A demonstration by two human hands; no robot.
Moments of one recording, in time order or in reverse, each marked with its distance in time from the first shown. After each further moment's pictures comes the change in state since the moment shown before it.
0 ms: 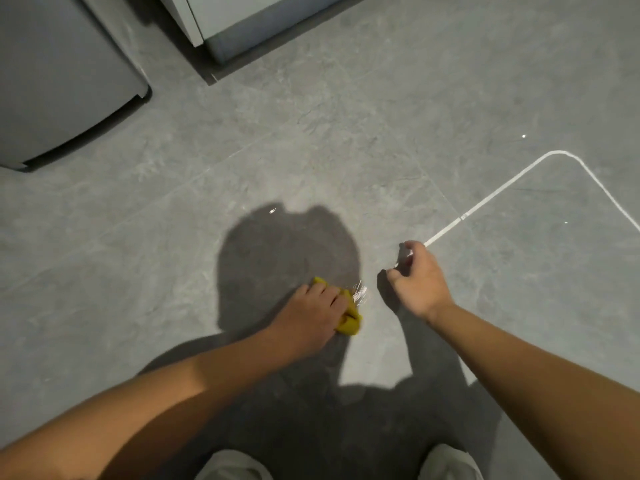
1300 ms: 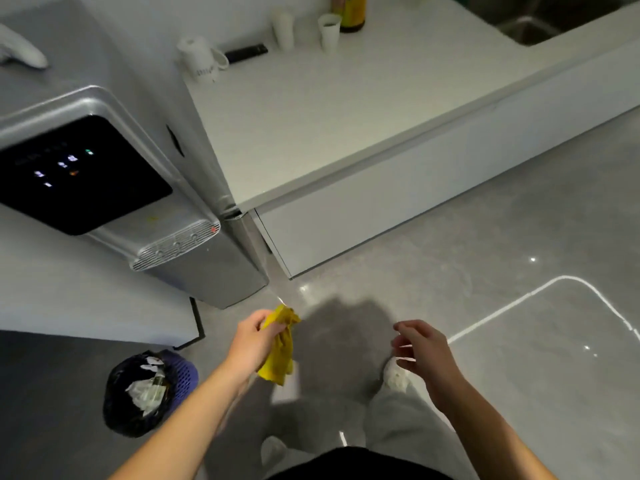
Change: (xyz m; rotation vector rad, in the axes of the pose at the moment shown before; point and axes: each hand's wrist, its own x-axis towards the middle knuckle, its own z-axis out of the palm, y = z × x) left_hand -0.170 0.144 -0.860 -1.249 0.461 -1.158; right_hand -0.402 -0.378 -0.634 0.705 -0.193 0.069
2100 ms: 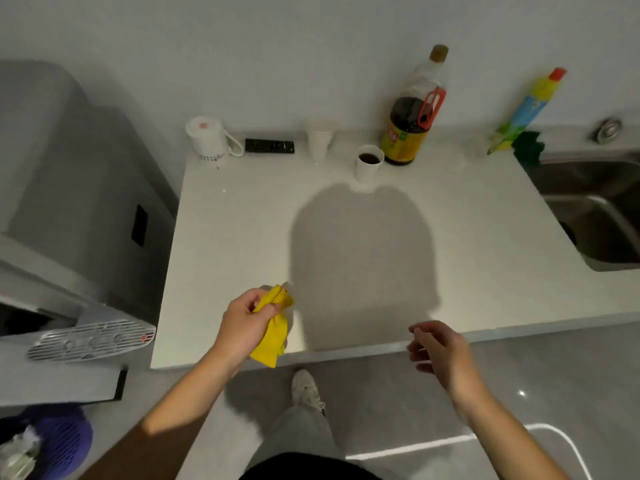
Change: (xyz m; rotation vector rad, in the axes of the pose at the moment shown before) left_hand 0.297 0.318 0.040 -0.345 0.233 0.073; right_hand 0.324 -0.414 -0.006 -0.394 -0.151 -0.318
